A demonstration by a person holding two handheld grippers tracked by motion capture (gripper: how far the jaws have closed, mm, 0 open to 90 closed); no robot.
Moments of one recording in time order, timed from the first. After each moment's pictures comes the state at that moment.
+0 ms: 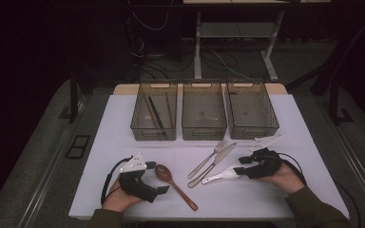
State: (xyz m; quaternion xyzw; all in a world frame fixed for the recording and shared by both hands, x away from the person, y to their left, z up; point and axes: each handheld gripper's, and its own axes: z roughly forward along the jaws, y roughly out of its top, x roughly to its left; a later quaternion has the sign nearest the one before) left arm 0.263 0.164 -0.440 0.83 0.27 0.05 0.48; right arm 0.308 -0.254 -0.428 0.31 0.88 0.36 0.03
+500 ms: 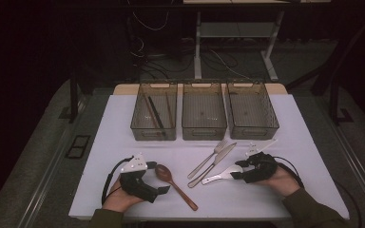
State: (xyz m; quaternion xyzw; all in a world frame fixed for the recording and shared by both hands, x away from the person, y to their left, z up) left arm 0.263 0.162 -0.440 0.83 0.27 0.05 0.48; right arm 0.305 -0.245 -0.441 0.29 0.89 0.36 0.02
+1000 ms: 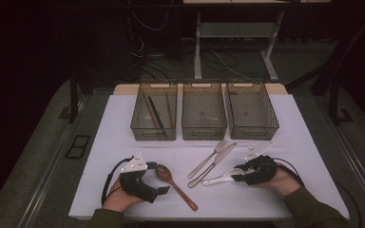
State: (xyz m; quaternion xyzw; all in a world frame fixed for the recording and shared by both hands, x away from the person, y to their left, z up) left arm 0.263 0.162 -0.441 0.83 0.27 0.05 0.48; right arm 0.302 -0.244 -0.443 0.24 0.91 0.34 0.02
